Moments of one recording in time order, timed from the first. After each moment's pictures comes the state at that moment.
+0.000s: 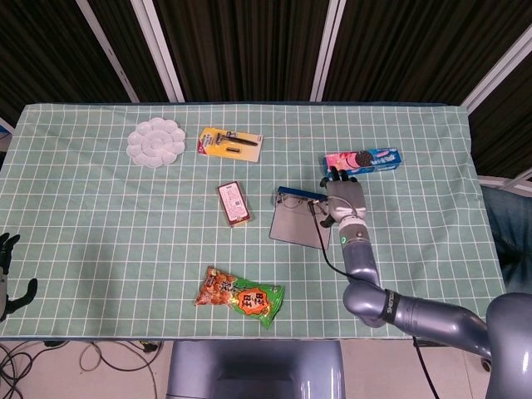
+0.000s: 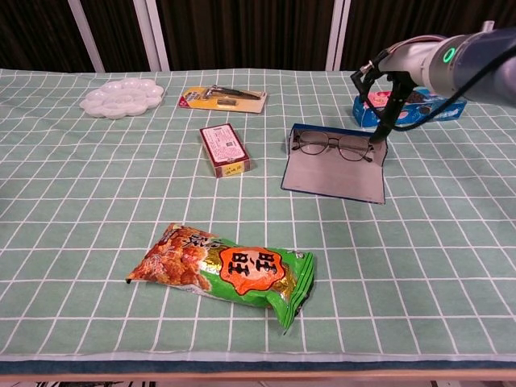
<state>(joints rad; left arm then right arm) -0.08 -1.08 -0.10 -1.79 1.18 1.39 0.12 1.03 -1.53 0.40 -1.50 -0.18 1.07 -0.89</state>
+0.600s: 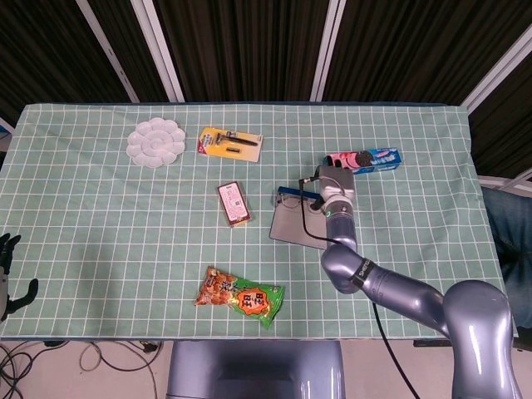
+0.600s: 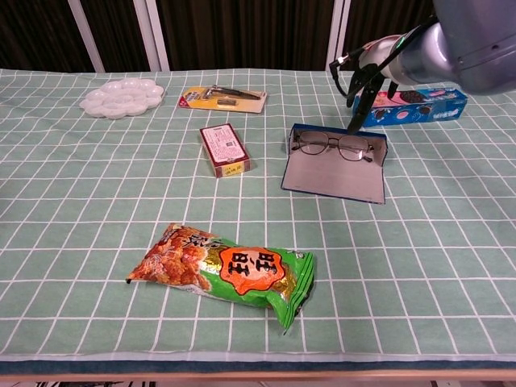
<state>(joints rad) -0.08 -1.08 -0.10 -1.80 1.16 1.38 0.13 1.19 -1.65 0.46 -1.16 0.07 0.94 -0.97</state>
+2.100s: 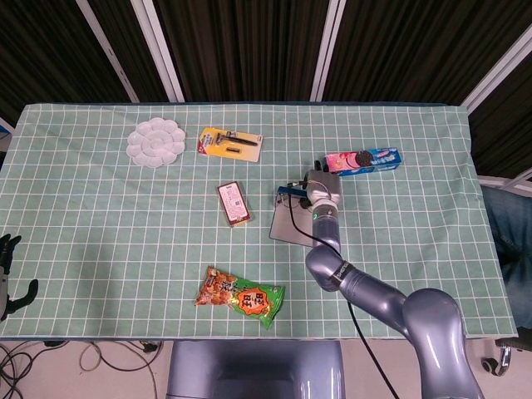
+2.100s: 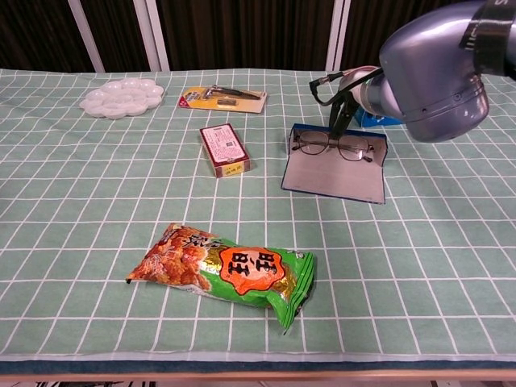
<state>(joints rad) -0.09 -1.07 -0.09 -1.81 1.15 1.36 0.13 1.21 -1.86 0.49 -0.86 -0.03 0.84 -0.90</state>
